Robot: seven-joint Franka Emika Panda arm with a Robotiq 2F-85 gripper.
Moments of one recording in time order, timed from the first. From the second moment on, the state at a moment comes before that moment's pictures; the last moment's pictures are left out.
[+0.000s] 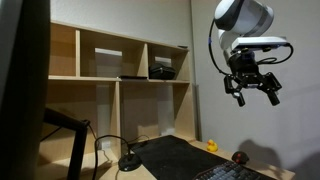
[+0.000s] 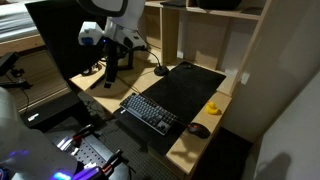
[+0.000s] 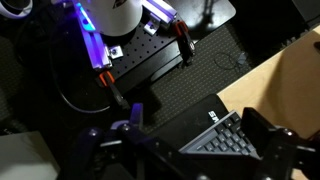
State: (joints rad) arm -0.17 -0.42 -0.13 -2.40 0.11 1.57 0.33
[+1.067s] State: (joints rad) arm -0.19 -0.48 -0.13 -2.43 0.12 1.97 0.42
